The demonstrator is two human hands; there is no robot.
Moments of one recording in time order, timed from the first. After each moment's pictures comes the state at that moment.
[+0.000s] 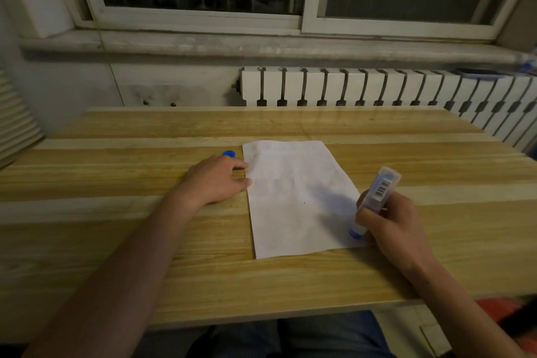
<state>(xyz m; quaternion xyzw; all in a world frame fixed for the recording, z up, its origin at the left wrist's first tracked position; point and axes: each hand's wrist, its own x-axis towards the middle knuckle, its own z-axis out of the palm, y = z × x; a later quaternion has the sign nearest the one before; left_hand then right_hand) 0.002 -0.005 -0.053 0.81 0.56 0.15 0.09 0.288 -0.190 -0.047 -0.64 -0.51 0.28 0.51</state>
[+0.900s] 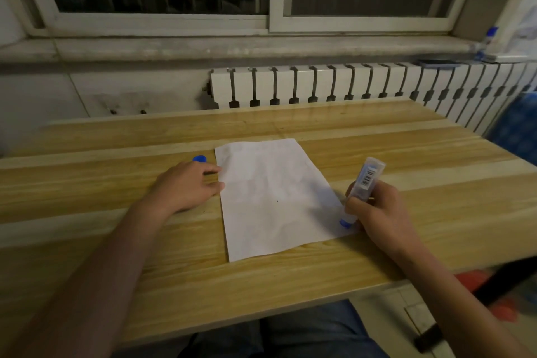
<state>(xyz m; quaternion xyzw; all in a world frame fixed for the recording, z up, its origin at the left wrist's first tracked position) 0.001 -0.001 -0.056 0.82 0.55 0.16 0.09 0.315 -0.194 -0.042 -0.64 -0.49 0.27 0.53</state>
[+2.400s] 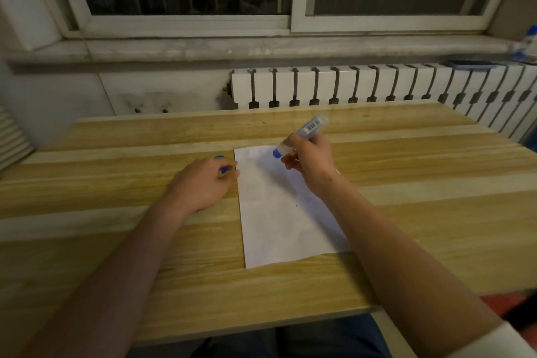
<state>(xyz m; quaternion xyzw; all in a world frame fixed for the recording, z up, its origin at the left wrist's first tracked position) -0.003 -0.009 -0.052 0.79 0.55 0.24 0.11 0.228 -0.046 -0.017 -0.51 -0.40 0.45 0.61</state>
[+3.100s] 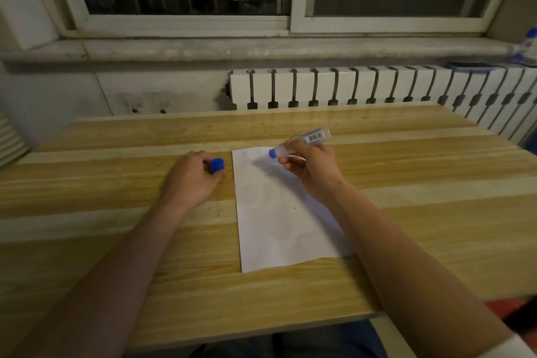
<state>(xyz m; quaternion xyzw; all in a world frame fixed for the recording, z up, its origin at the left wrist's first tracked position) -0.007 0.010 -0.066 0.72 0.60 0.33 0.09 0.242 -0.039 -0.033 -0.41 -0.33 0.55 0.64</state>
